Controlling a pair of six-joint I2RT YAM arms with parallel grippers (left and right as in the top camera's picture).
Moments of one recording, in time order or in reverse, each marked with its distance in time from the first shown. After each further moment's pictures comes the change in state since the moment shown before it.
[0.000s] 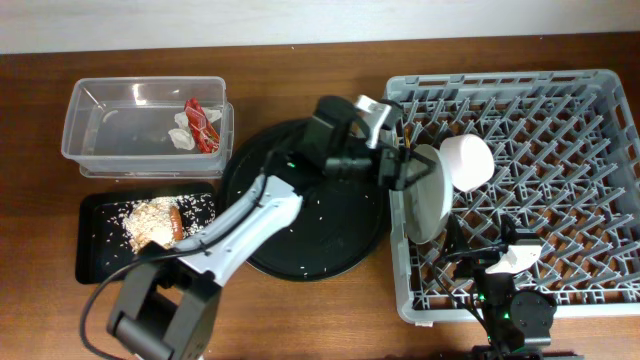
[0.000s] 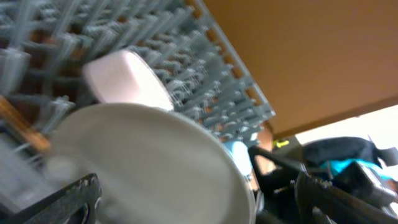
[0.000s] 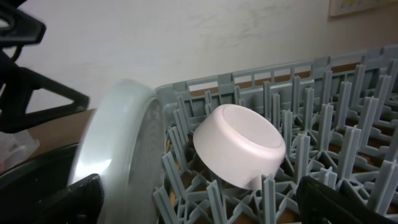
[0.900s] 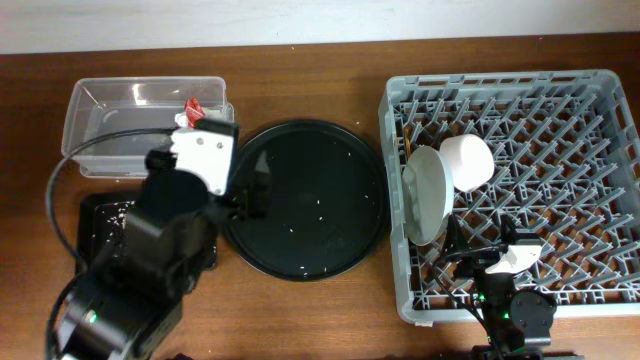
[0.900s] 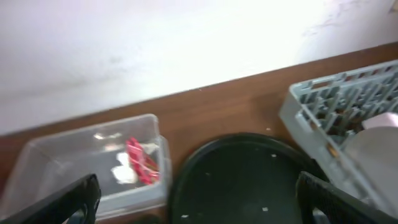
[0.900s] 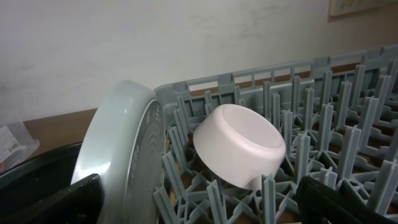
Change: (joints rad) left arm 0.082 -0.842 -0.006 -0.740 -1.059 0.467; right arm 0.000 0.000 0.000 0.000 0.000 0.000
